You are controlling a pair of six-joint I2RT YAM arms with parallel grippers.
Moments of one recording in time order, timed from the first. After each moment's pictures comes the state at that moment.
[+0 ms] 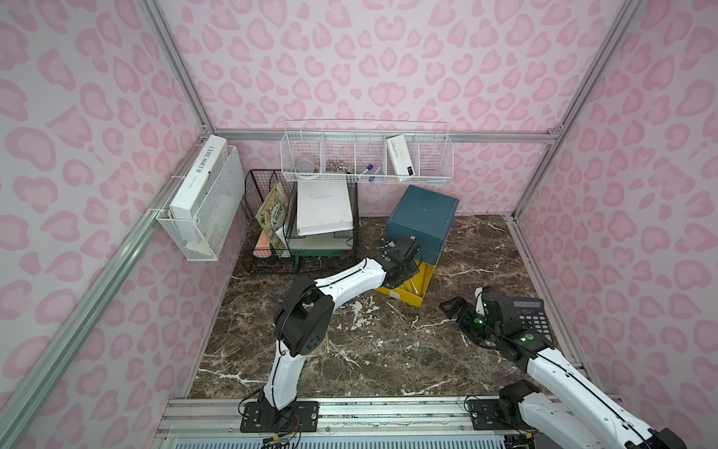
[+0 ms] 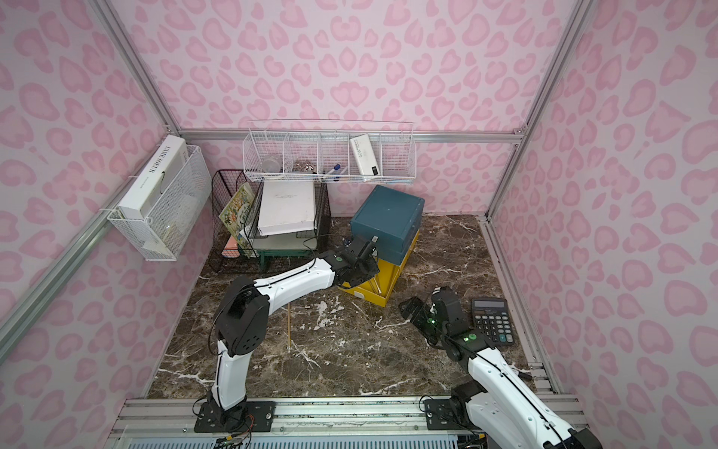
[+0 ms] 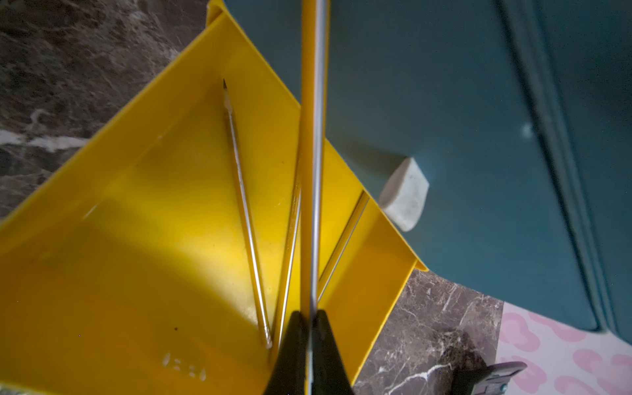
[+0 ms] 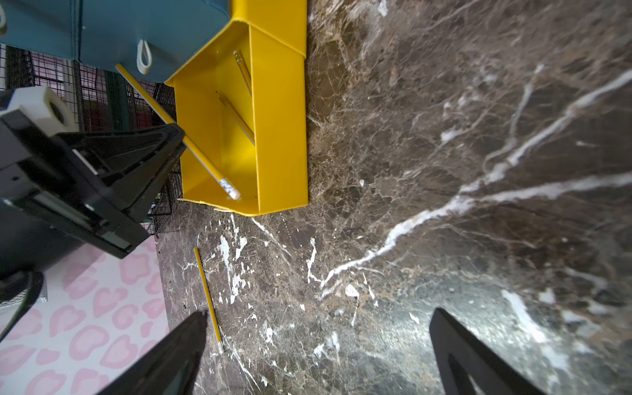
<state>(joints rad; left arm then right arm) -0.78 2.07 1.65 -0.47 -0.12 -1.15 0.42 0.83 0.44 -0.34 -0.20 1.01</state>
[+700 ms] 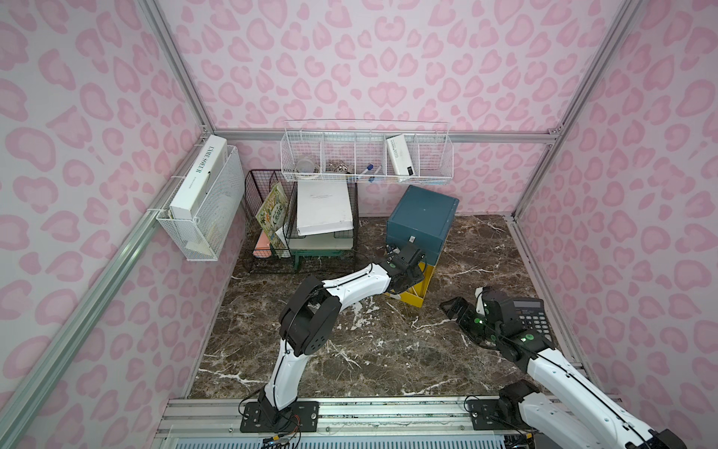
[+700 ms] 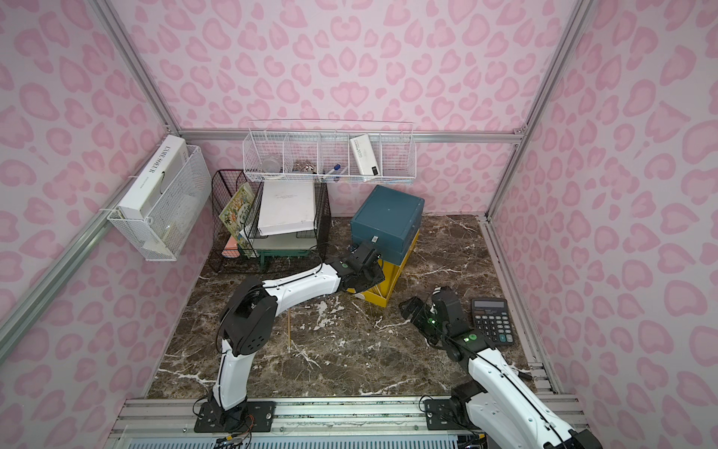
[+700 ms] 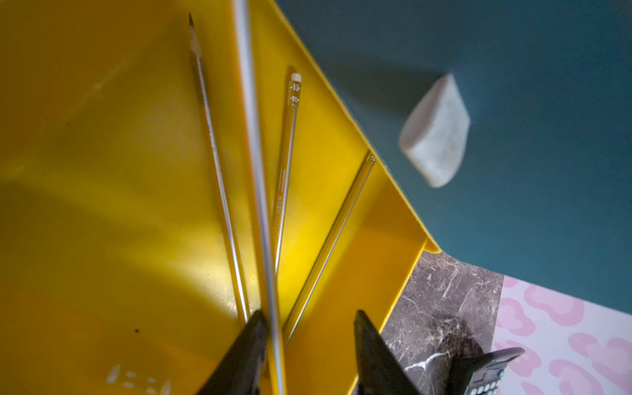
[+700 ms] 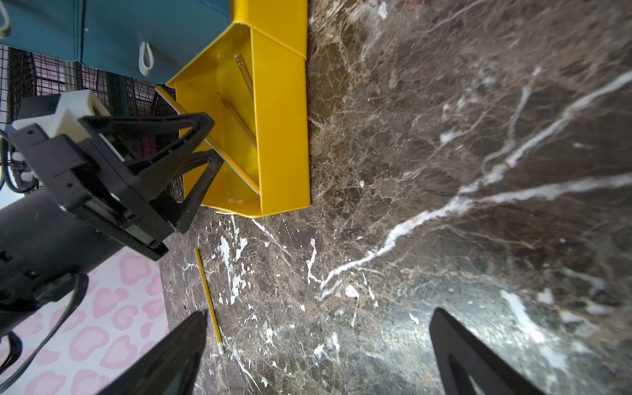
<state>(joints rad) -0.81 2.10 1.62 -0.41 -0.07 -1.17 0.41 0.83 0.44 -0.34 -0.20 1.01</state>
